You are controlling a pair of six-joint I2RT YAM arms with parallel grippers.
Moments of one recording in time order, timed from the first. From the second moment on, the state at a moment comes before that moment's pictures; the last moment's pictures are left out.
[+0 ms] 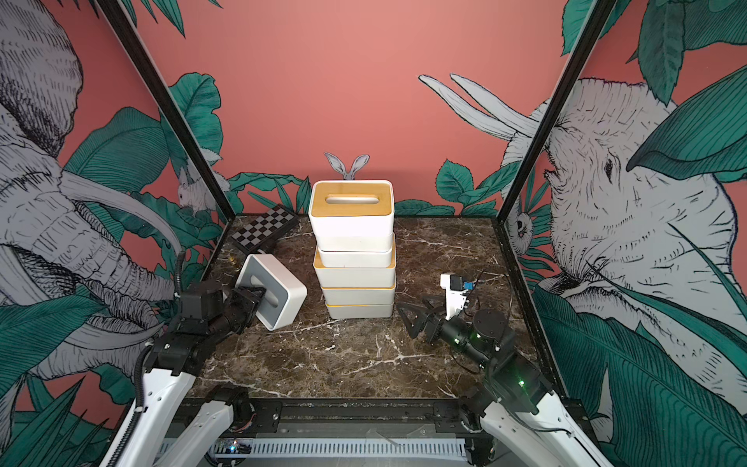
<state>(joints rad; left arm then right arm) -0.20 0.63 0.76 -0.73 0.12 -1.19 0.73 0.47 0.68 -0.35 -0.13 0.56</state>
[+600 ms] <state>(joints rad) -0.63 0.61 0.79 -0.81 -0.18 -1.36 1.32 0.99 0.82 0.01 0.28 0.47</state>
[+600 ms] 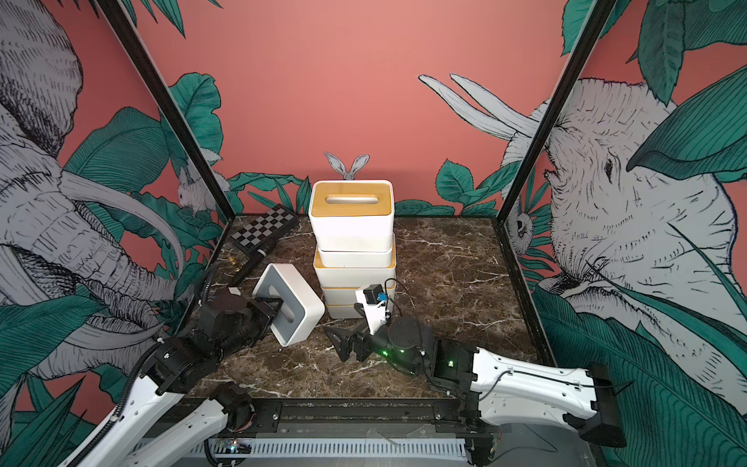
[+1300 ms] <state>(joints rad) -0.69 0.55 0.82 -0.83 -0.25 -1.36 1.33 1.24 0.98 0.06 0.30 0.69</state>
